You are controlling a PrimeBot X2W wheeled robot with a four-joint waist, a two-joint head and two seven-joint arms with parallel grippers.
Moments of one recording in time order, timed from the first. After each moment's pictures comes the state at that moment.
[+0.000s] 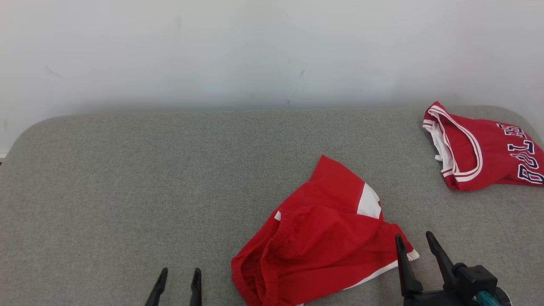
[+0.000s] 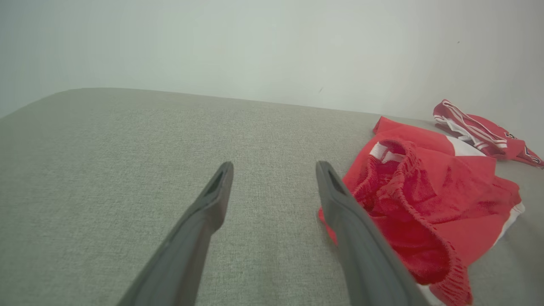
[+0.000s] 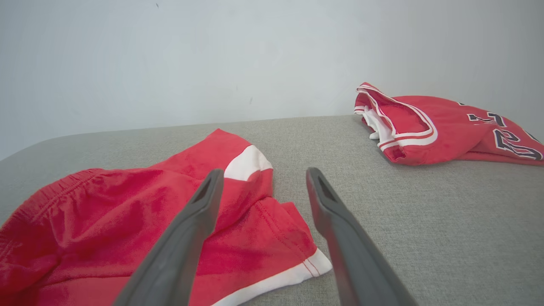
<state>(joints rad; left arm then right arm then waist) 0.08 0.05 -0.12 0.19 -0.22 -0.10 -0.26 -0.05 -0.10 0.01 0.33 0.16 0.13 -0.26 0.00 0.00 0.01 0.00</state>
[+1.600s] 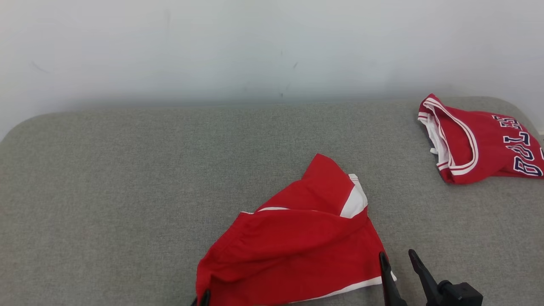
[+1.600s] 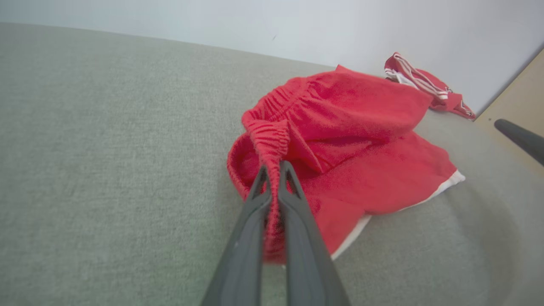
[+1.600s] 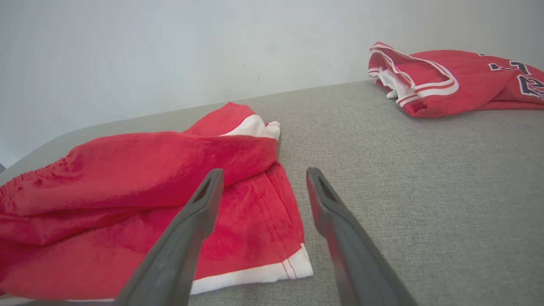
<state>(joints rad) 0.03 0.20 -0.37 0.26 -0.43 -0.13 -0.25 0.04 -0.05 0.06 0.28 0.20 0.13 -0.26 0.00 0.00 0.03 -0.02</state>
